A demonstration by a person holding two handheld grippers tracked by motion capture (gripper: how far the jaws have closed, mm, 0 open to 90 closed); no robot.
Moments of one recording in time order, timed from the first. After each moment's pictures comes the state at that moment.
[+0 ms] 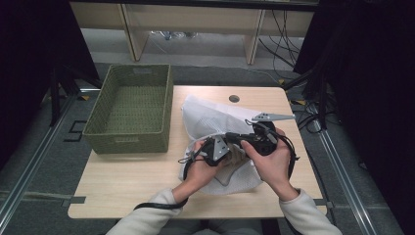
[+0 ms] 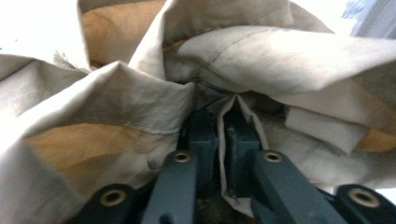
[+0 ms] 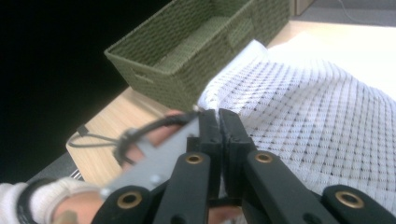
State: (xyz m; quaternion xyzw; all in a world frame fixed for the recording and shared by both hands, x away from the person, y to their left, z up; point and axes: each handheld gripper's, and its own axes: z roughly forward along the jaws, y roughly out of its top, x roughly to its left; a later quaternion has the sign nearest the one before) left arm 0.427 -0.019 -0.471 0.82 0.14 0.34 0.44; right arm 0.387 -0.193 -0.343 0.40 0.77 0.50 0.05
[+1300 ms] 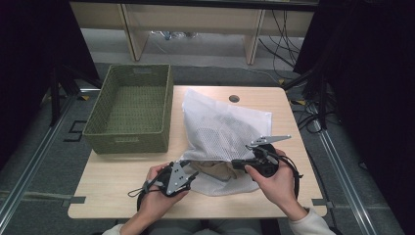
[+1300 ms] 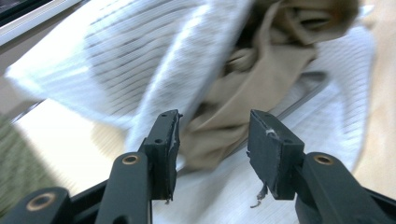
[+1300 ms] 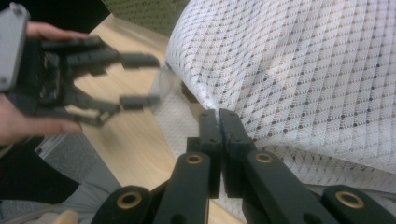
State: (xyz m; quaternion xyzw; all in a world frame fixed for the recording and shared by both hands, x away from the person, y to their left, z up) left arm 0.335 0.091 -0.484 0.81 0.23 0.31 0.44; right arm 0.361 -0.207 -0.390 0.42 0.81 0.41 0.01
